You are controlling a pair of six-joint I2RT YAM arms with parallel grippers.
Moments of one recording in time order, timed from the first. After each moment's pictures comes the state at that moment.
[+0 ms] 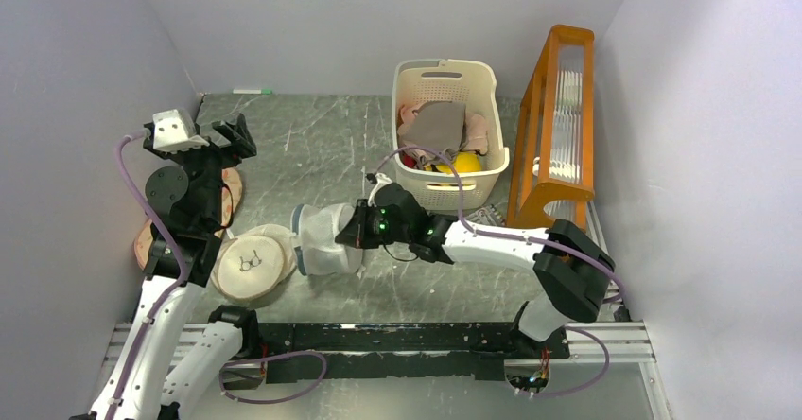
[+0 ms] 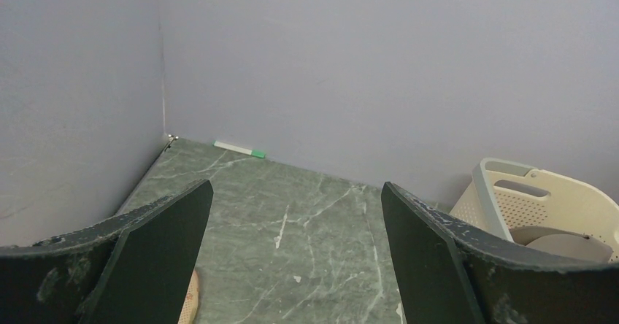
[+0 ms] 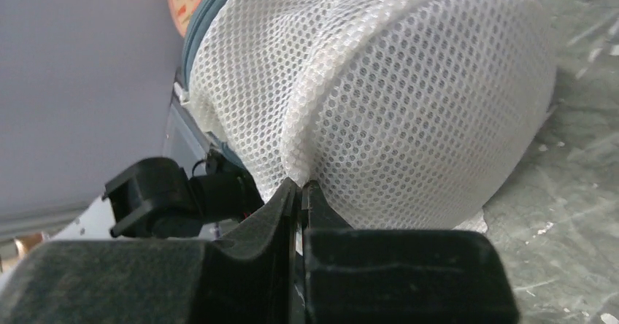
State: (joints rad) left arm -0.18 0.70 0.86 0.05 -0.33 -0.17; right arm 1.01 1.56 0.91 0.17 -0.14 0.87
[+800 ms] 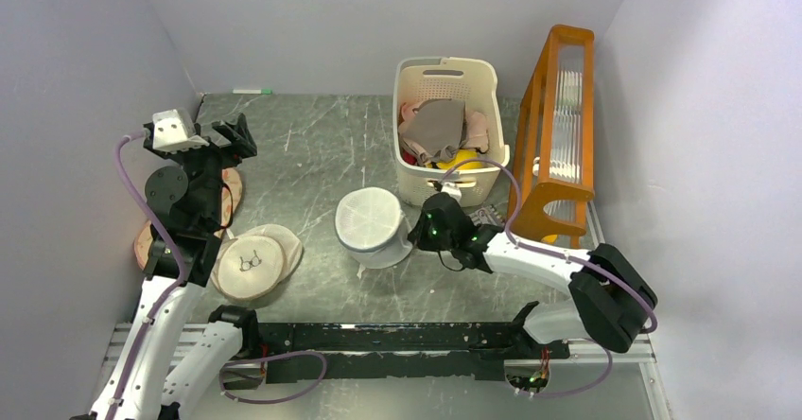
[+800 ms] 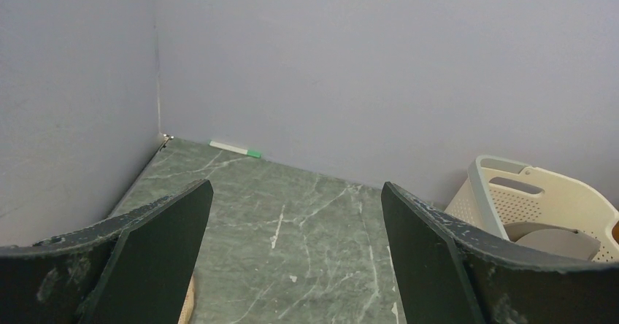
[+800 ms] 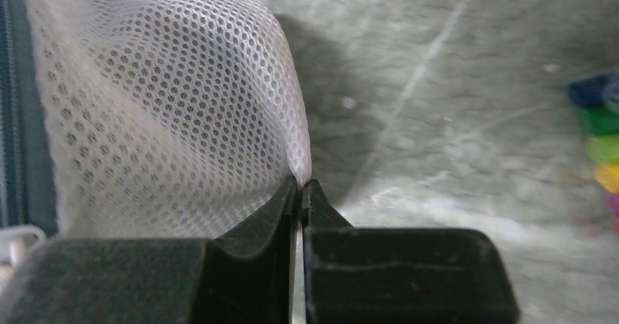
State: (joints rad) left arm -0.18 0.70 0.86 0.05 -0.32 -0.18; right arm 0.79 1.33 0.61 0.00 0.12 0.82
